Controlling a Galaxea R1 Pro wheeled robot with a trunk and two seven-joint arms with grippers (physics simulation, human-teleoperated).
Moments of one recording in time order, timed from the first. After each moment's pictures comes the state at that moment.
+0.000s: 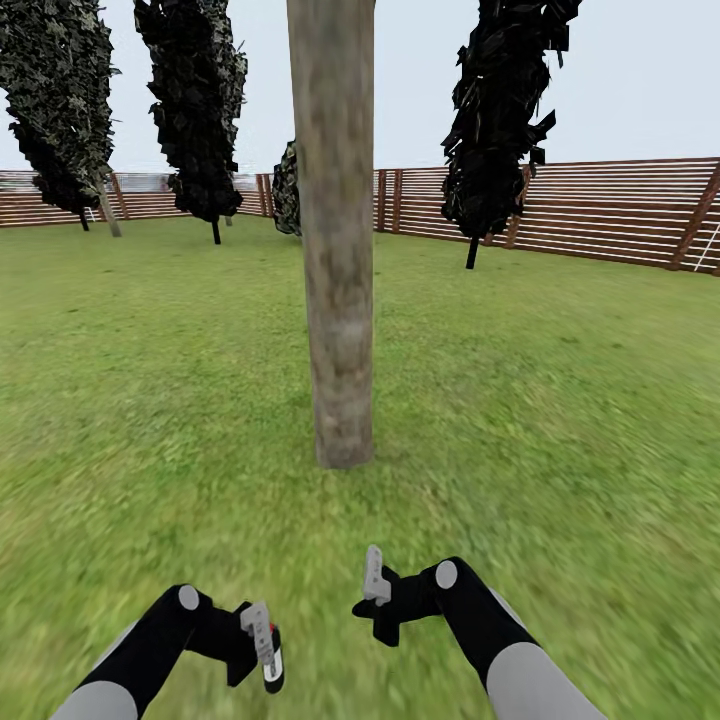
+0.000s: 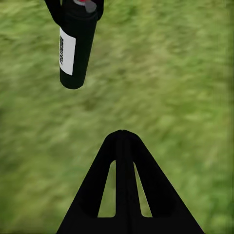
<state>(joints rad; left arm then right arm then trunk) -0.51 0.08 0.04 -0.67 -0.81 0.02 -1.09 -0.60 0.17 0.00 -0.61 0.90 -0.21 1.00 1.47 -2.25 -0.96</state>
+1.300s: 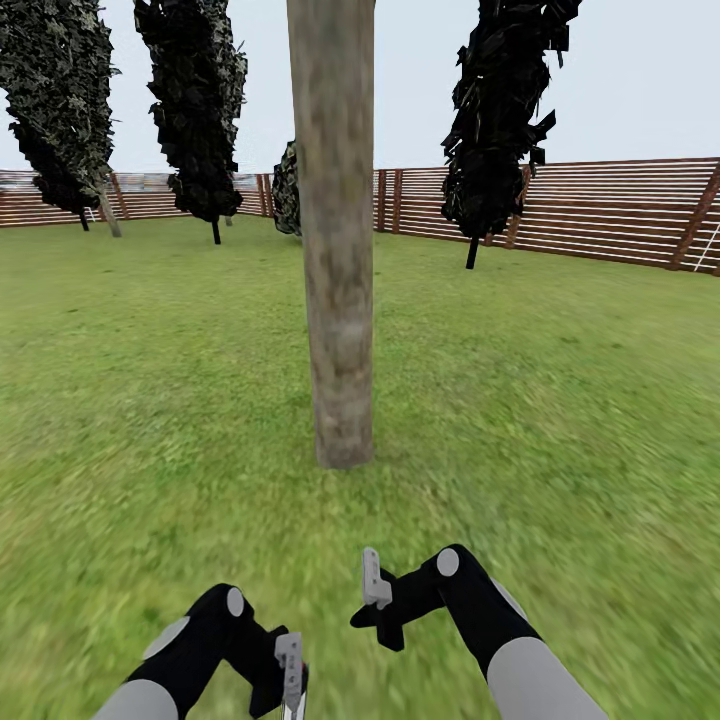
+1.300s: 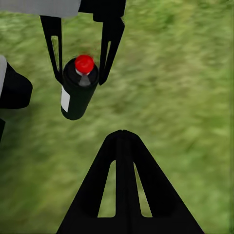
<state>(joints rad) -0.51 -0.02 -0.08 -0.68 -0.98 0.02 -1.23 -0.60 0.17 0.01 -0.70 0.90 -0.20 1.22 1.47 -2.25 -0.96</state>
